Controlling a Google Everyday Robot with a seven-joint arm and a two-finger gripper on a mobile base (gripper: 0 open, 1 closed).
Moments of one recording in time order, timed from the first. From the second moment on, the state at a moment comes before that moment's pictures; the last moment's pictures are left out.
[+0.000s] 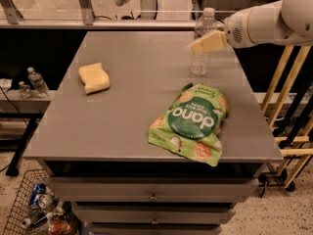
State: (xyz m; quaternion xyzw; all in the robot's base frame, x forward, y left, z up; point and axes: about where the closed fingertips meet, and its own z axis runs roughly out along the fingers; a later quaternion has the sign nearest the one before) arm 0.705 -0.159 0.947 -0.34 0.79 0.13 0.50
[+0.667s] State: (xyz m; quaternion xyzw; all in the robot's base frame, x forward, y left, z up) arm 0.723 -0.131 0.941 -0.33 0.78 0.17 0.51
